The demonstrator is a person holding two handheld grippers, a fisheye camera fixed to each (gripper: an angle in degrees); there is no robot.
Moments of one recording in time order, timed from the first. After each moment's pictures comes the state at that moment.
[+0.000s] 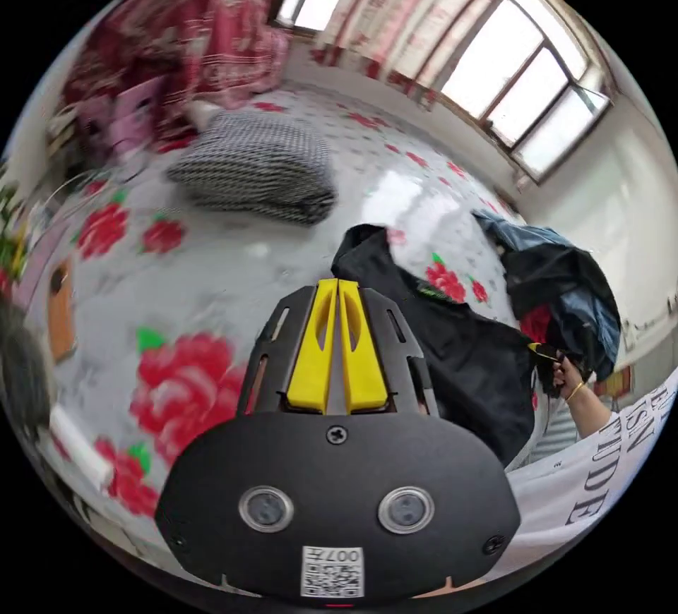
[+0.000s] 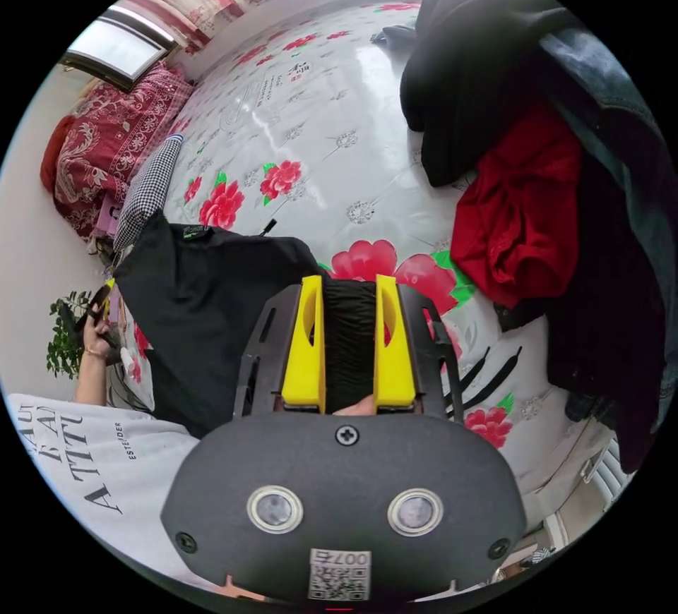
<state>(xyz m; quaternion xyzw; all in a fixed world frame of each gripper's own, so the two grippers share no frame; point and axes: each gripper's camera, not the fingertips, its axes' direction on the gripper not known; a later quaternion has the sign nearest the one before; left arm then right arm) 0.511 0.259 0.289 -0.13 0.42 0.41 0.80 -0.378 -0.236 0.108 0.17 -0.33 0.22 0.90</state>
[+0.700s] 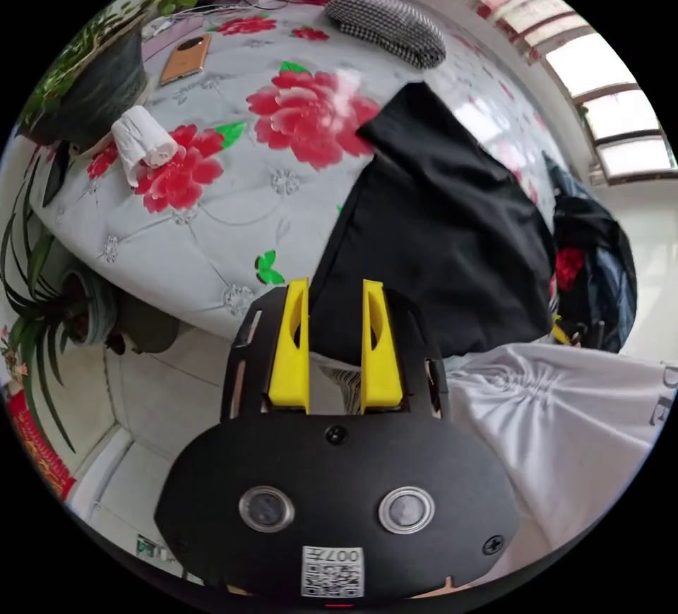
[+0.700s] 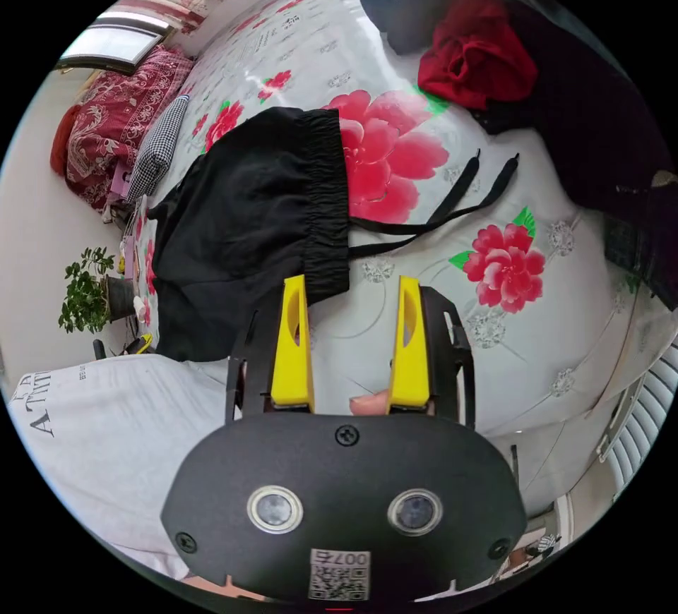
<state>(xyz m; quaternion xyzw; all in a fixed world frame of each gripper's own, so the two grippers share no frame) 0.317 0.353 0.256 -0.31 0.25 0.39 0.83 -0.437 -0.071 0.178 0.11 -0.39 0.21 0.89</state>
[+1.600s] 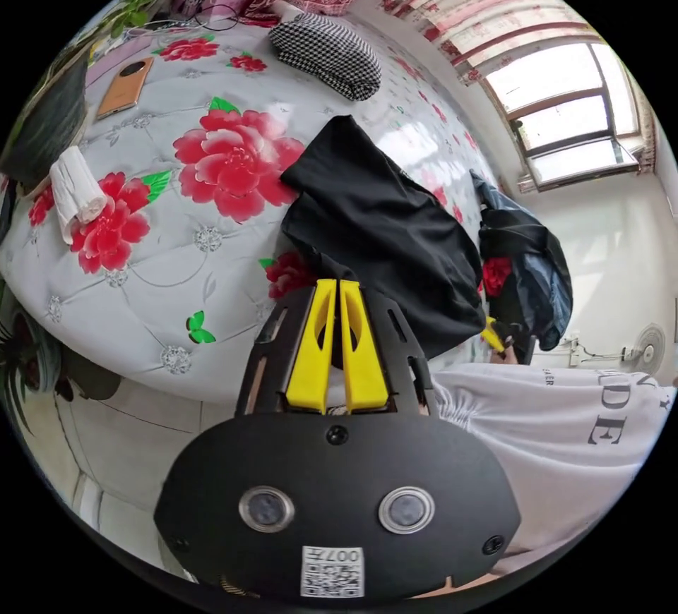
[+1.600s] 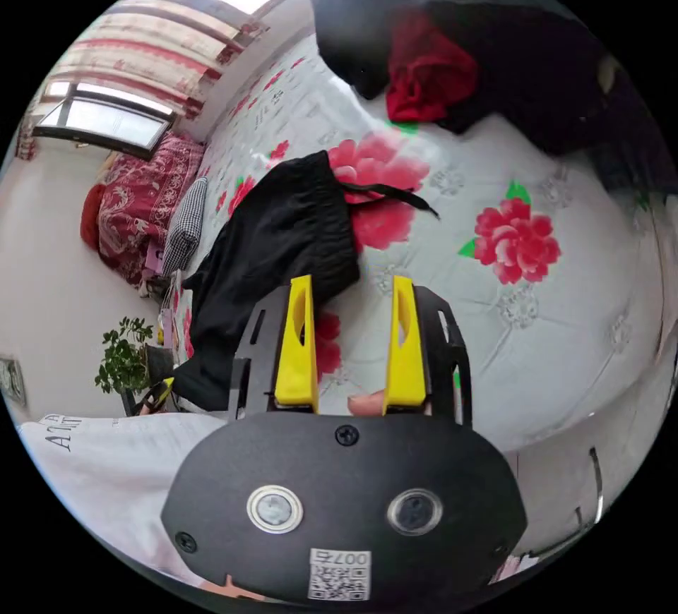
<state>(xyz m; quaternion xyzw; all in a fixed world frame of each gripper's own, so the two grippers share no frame) 0.331 0.285 0.186 -0.31 0.41 0.34 0.78 -0.413 -0.022 0.199 0.22 -0.44 0.33 0.81</state>
